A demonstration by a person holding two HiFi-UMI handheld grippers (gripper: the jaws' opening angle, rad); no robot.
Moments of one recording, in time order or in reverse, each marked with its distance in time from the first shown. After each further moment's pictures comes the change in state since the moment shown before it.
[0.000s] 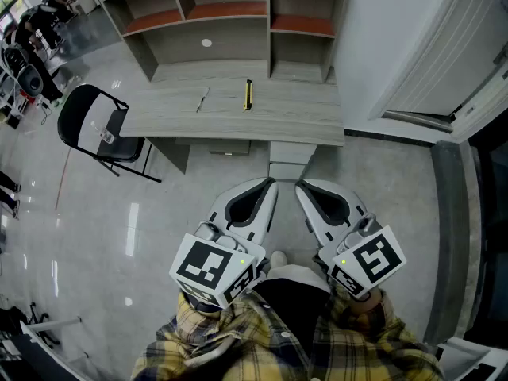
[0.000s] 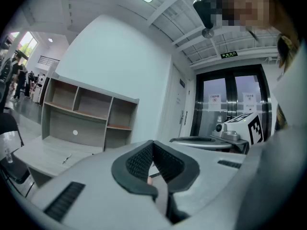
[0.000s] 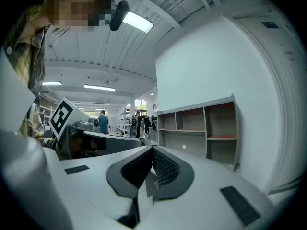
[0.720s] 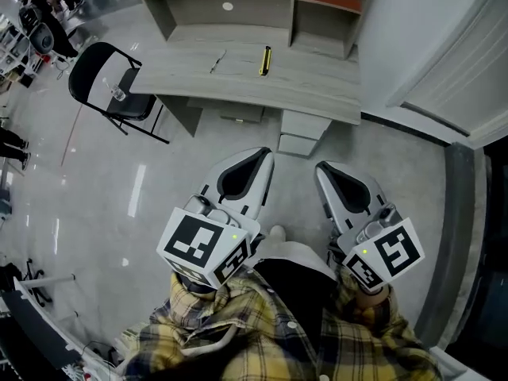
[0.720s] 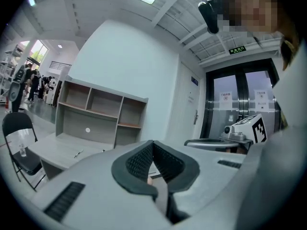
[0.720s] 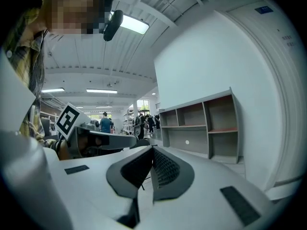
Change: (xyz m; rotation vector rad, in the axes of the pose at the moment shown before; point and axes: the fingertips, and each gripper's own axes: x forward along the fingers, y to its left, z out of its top) left arm -0.012 0.003 -0.021 -0.017 0.002 0.123; right arm -0.033 -0.007 -0.023 0.058 -0.001 0.036
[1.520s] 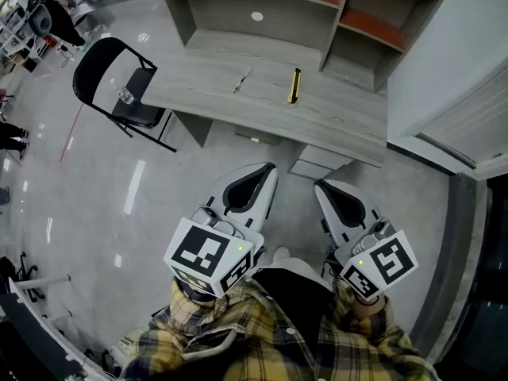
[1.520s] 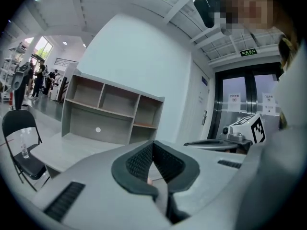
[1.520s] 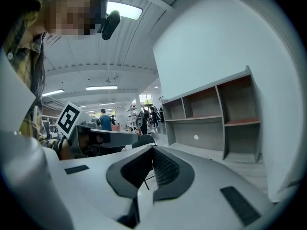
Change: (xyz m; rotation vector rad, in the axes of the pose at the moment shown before) left arm 0.034 0.139 0.012 -0.041 0.024 0.034; right arm 0.148 -0.015 -0.015 0.042 0.088 0.062
